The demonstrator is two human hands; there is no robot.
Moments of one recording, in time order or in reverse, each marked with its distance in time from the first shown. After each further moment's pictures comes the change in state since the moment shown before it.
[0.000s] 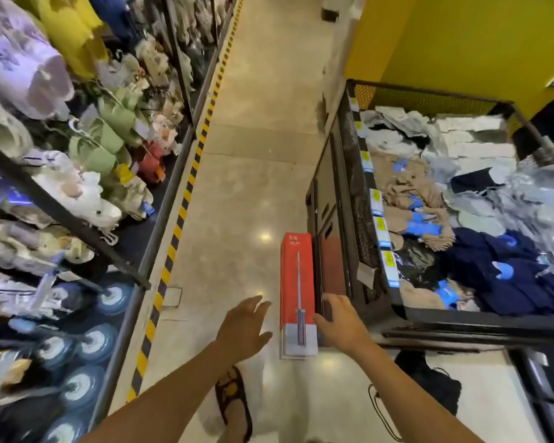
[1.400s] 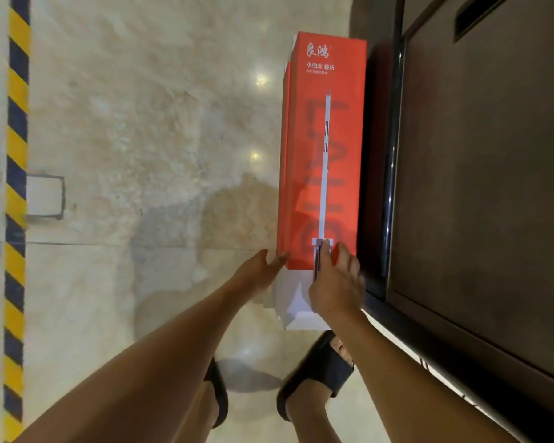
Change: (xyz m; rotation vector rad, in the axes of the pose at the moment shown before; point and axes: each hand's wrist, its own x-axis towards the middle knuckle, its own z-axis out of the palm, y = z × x) left_hand 0.403 -0.140 0.426 -0.758 -0.435 -0.543; right_hand 0.380 0.304 0.383 -0.470 -0.203 0.303
